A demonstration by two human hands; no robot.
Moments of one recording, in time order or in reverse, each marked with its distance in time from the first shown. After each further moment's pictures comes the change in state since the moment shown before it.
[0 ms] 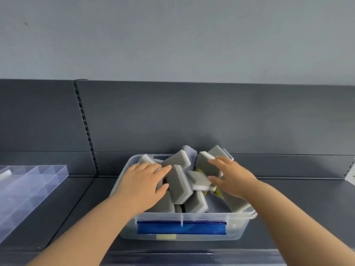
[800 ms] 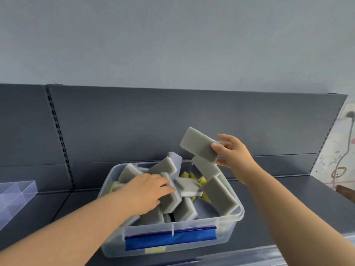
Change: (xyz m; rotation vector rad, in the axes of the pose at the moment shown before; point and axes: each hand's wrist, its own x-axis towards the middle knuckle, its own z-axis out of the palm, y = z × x) left_hand 0.045 -0.002 0.019 0.062 -0.168 0.471; right_hand 0.007 0.000 -0.050 1.170 0.375 0.234
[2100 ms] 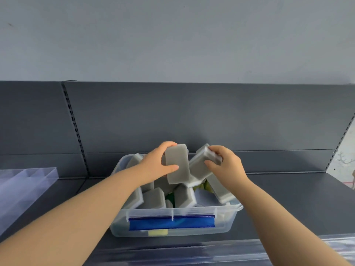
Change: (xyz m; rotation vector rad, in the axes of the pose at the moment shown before) left_hand 0.024 0.006 -0.015 -1.081 0.329 -0.432; right_hand -0.040 0.029 0.011 -0.548 0.013 -0.240
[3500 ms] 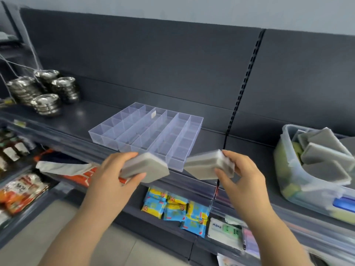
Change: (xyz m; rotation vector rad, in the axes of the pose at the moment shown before) left_hand -0.449 -0.211 -0.308 0.453 0.792 -0.280; right_hand -0.207 -0.293 0.358 0.156 -0.223 -0.254
